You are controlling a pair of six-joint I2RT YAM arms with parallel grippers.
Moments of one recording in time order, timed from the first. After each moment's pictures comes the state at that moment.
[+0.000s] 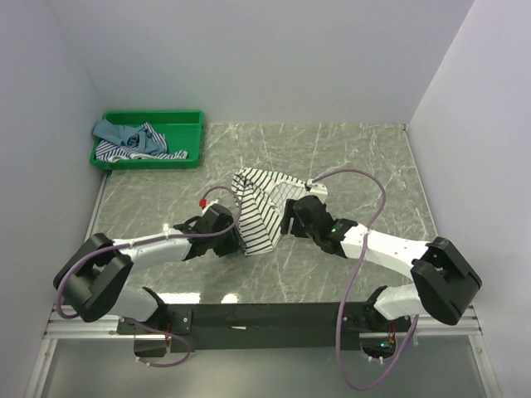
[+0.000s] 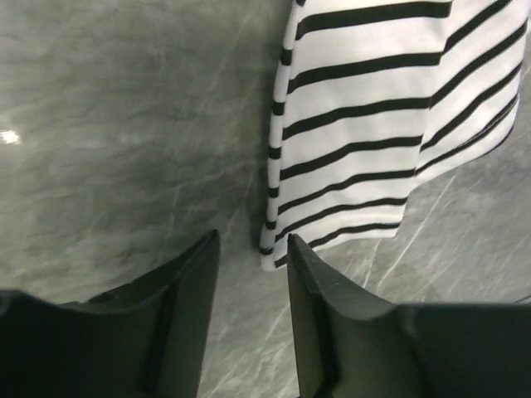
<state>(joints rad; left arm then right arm) -0.70 1.36 0.57 -0.11 -0.03 -1.04 0.76 1.33 0.67 -0.09 0.31 0.73</state>
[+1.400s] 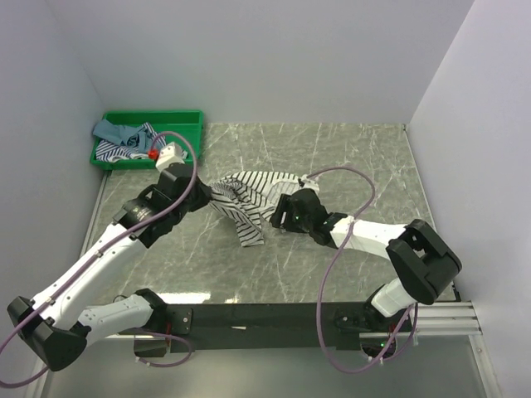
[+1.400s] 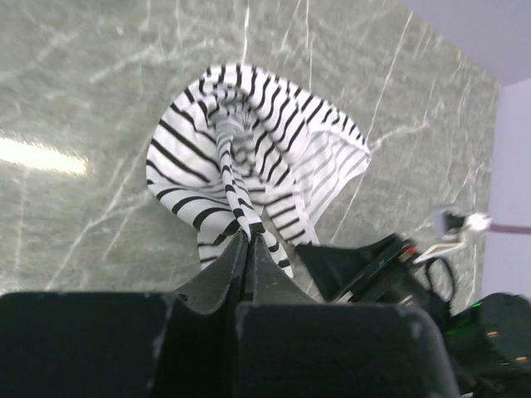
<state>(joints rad) -0.63 1.03 1.08 -0.63 -0.38 -0.91 0.70 1.50 0.71 0.08 0.13 0.78</state>
